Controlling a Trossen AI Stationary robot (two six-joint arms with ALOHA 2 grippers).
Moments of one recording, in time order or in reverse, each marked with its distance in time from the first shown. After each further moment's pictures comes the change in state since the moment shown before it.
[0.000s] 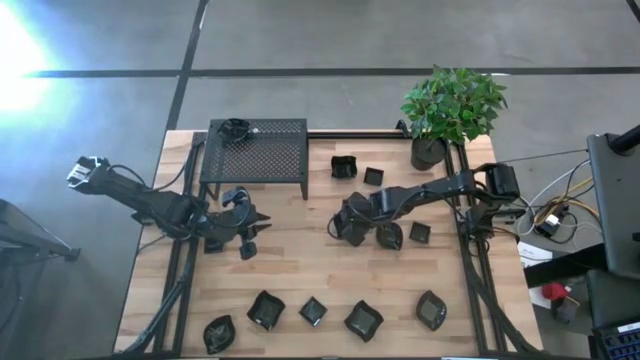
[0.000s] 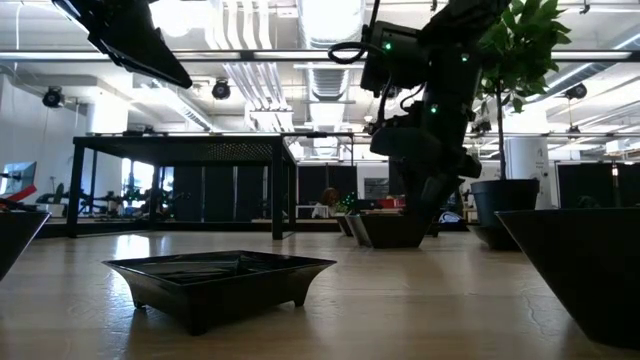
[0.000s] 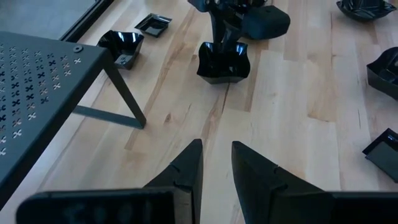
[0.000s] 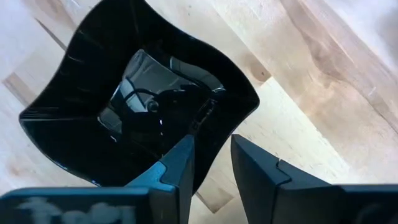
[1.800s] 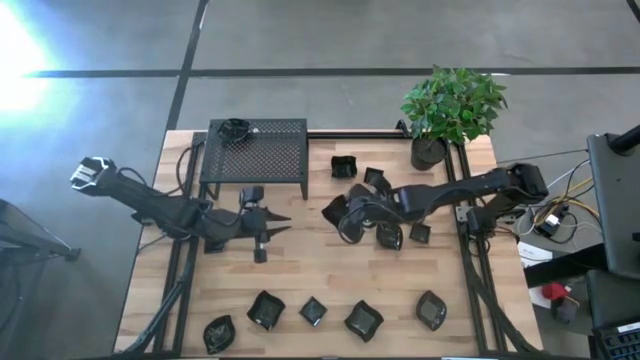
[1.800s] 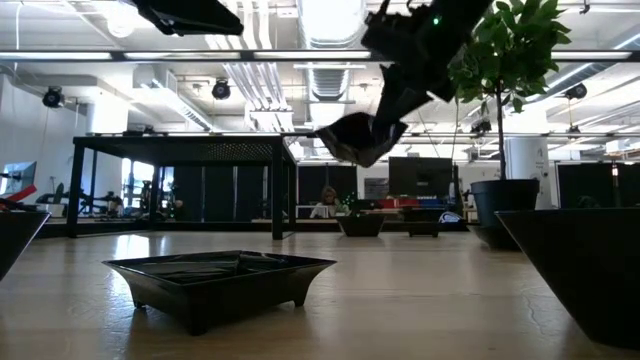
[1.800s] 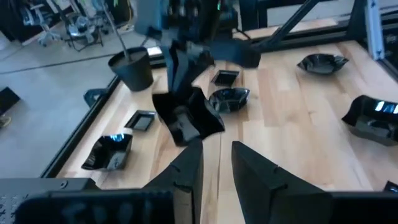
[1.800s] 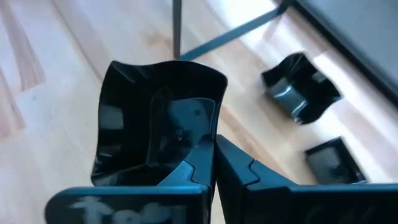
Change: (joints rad) left arm 0.012 0.104 0.004 0.435 -0.001 0.396; right arm 0.110 -0.208 0.091 0.038 0.336 -0.195
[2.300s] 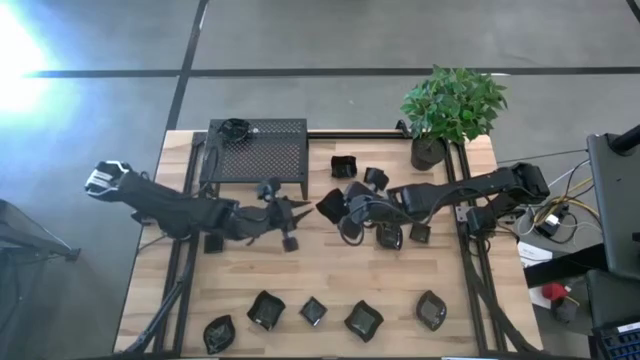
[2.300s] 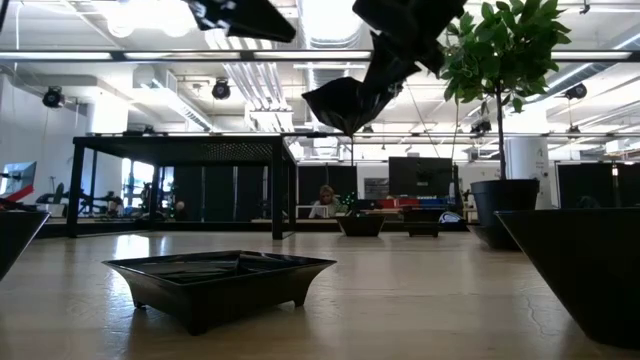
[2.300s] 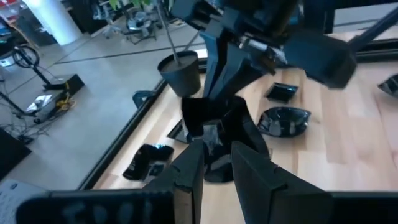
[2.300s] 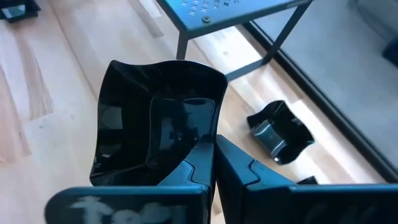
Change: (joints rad) left arm 0.082 0.250 0.188 0.067 -0.157 0.006; right arm 0.023 -0.005 0.084 0.001 0.100 -0.114
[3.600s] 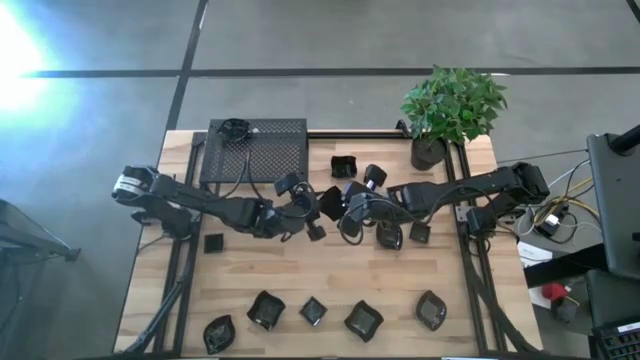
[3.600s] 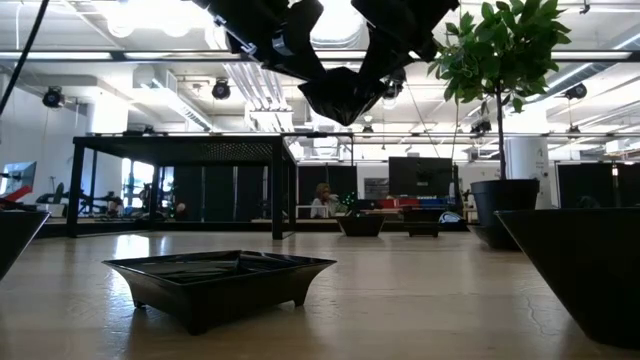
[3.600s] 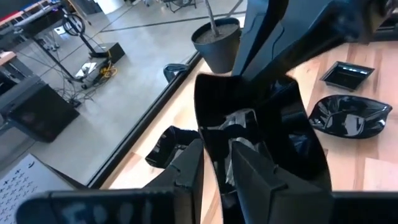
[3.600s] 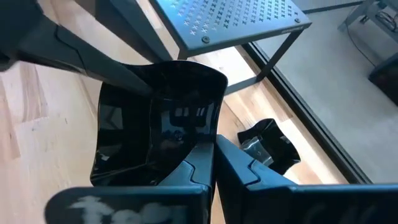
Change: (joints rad) left arm 0.089 0.240 0.151 -0.048 -0.102 -0.067; right arm 0.001 0.001 0.031 0.009 0.026 -0.099
